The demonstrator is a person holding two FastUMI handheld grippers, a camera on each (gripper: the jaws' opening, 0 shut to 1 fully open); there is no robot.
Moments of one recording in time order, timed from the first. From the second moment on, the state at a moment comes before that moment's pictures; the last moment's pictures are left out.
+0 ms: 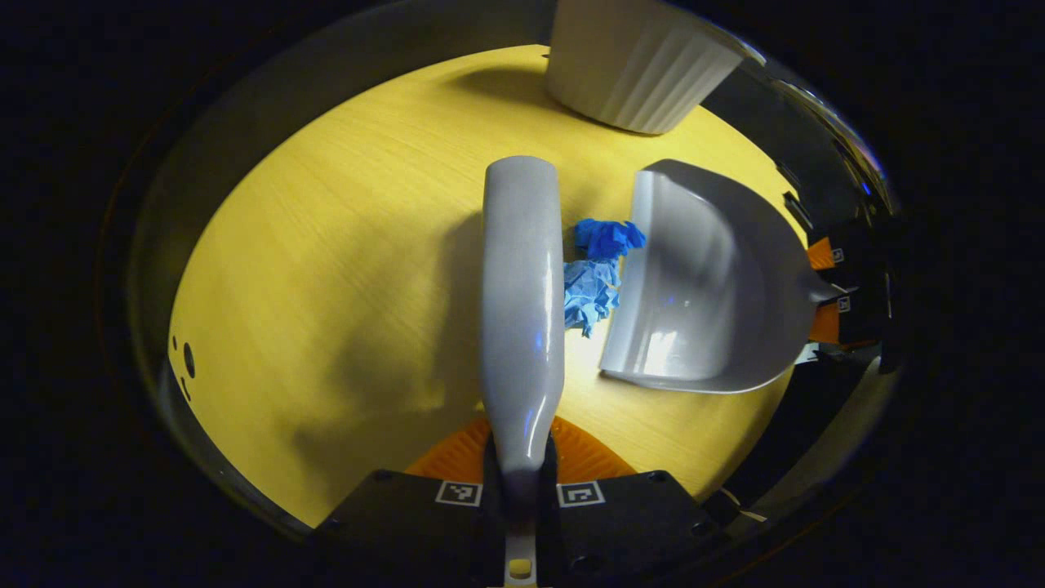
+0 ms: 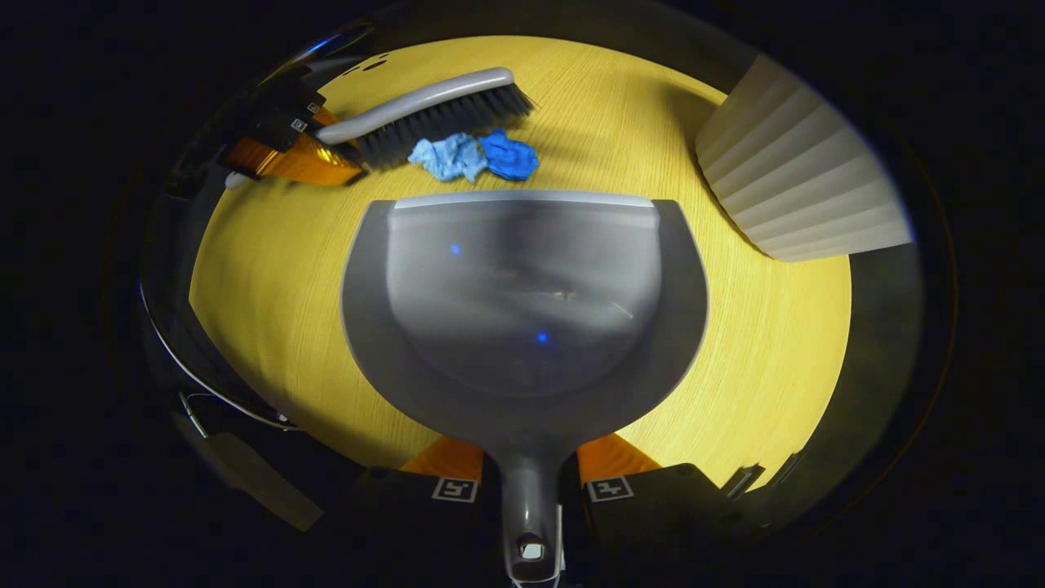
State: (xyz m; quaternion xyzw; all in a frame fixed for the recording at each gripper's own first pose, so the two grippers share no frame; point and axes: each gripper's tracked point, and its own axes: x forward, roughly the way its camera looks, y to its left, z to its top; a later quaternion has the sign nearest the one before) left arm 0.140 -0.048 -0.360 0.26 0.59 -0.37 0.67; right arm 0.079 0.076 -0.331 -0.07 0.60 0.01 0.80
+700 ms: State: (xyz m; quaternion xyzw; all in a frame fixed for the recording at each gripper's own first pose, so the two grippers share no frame) left arm 0.104 -0.078 -0.349 0.20 0.65 -0.42 0.60; right arm 0.059 0.100 -0.325 -0.07 0.60 0.02 0.80
